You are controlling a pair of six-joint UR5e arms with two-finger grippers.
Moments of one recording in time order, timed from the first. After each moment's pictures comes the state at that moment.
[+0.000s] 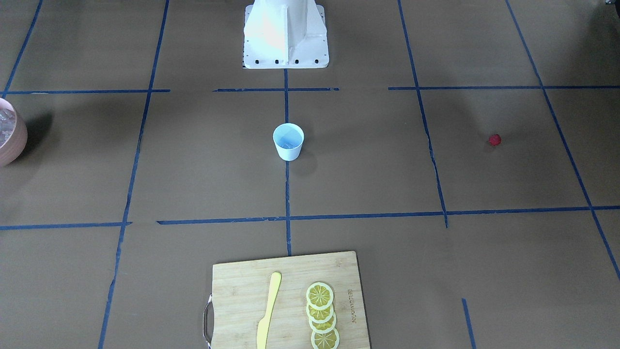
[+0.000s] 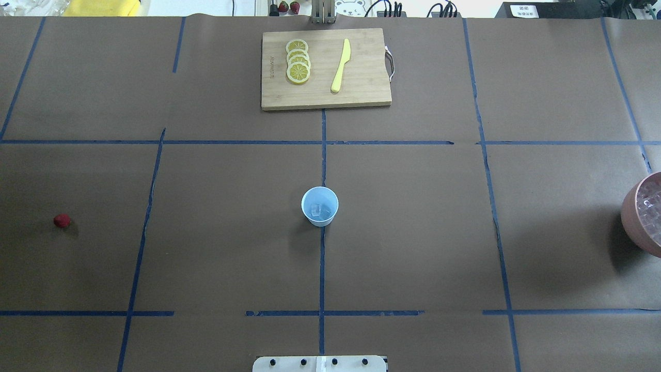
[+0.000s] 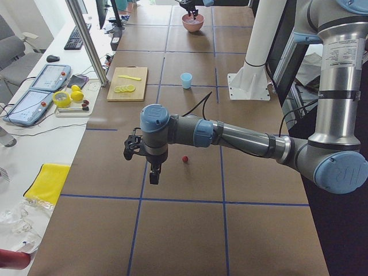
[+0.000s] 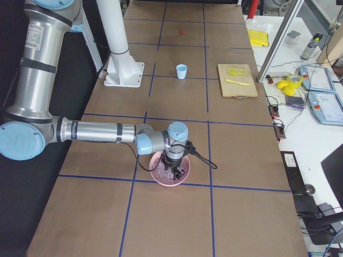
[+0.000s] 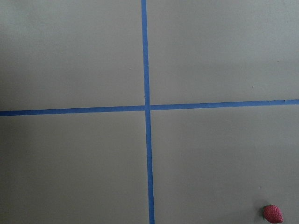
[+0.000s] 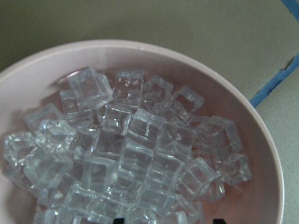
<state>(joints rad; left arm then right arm) -1.58 -1.55 -1.82 -1.47 -2.34 -0.04 1.22 -1.81 1.71 -1.33 2.16 -0.40</state>
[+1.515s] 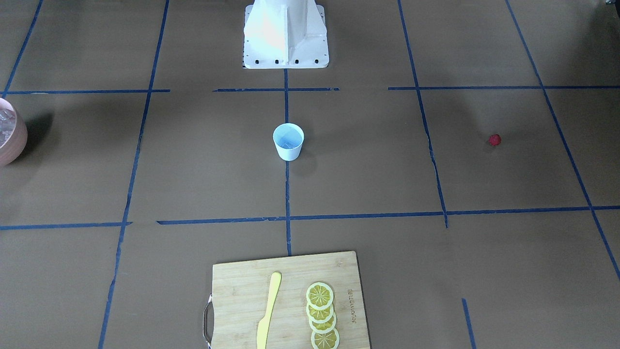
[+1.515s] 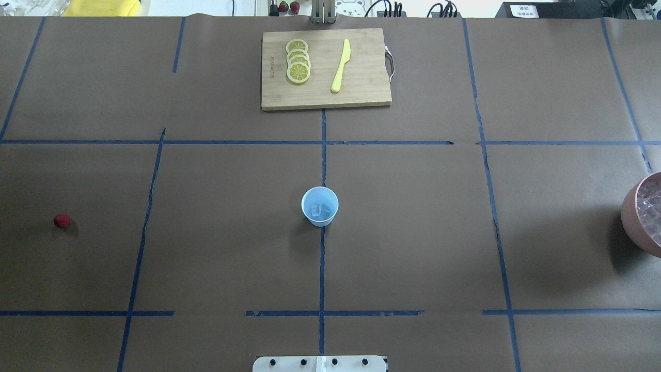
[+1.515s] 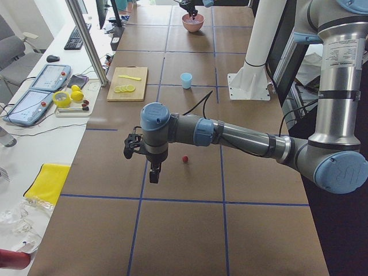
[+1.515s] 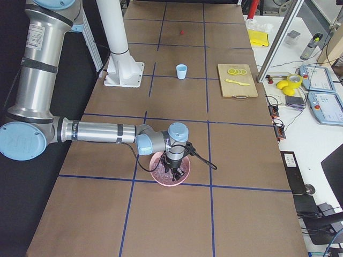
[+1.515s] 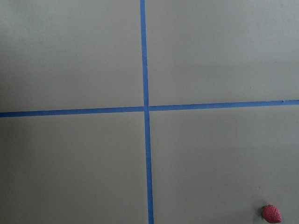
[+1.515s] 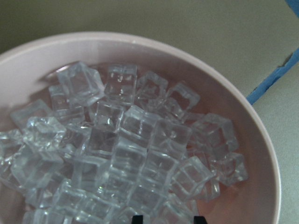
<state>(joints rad) -1.58 -1.55 -1.82 -1.47 -2.34 -0.04 1.22 -1.80 1.71 -1.33 2.14 -0.40</state>
